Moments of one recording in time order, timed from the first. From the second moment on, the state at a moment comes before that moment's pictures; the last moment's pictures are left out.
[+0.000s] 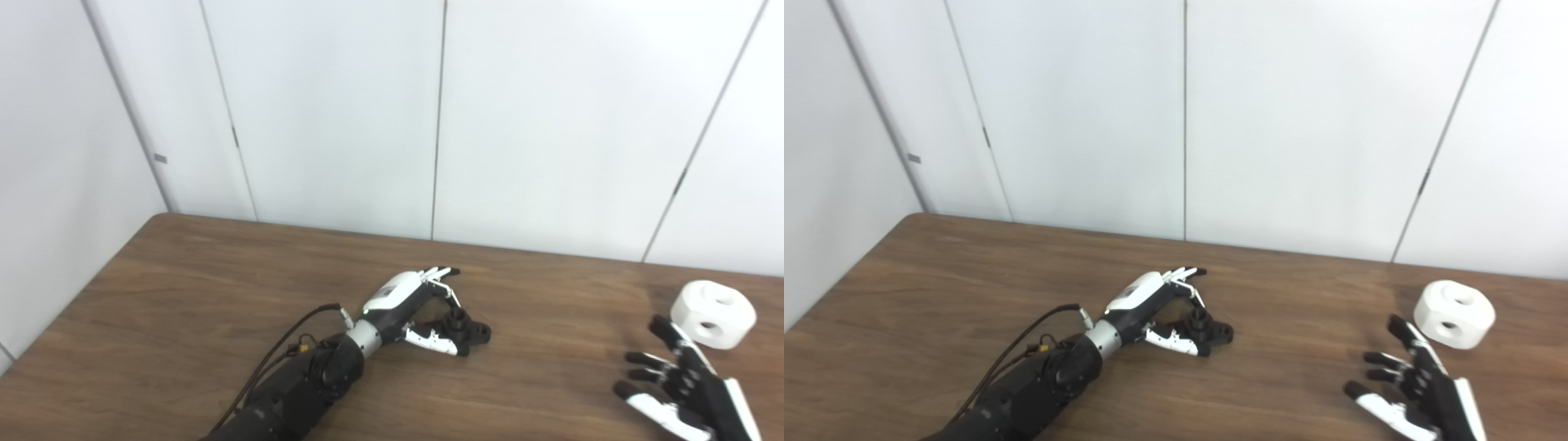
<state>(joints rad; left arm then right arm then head) -0.64 0.21 -0.58 0.80 0.41 -0.40 0.10 -0.04 -0.17 -0.12 -0.01 0.01 -0.09 0.05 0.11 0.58</state>
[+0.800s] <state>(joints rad) -0.72 0.14 -0.71 0.92 0.41 -0.48 0.11 -0.06 -0.12 -0.09 -0.04 0.00 -0.08 0.03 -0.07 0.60</state>
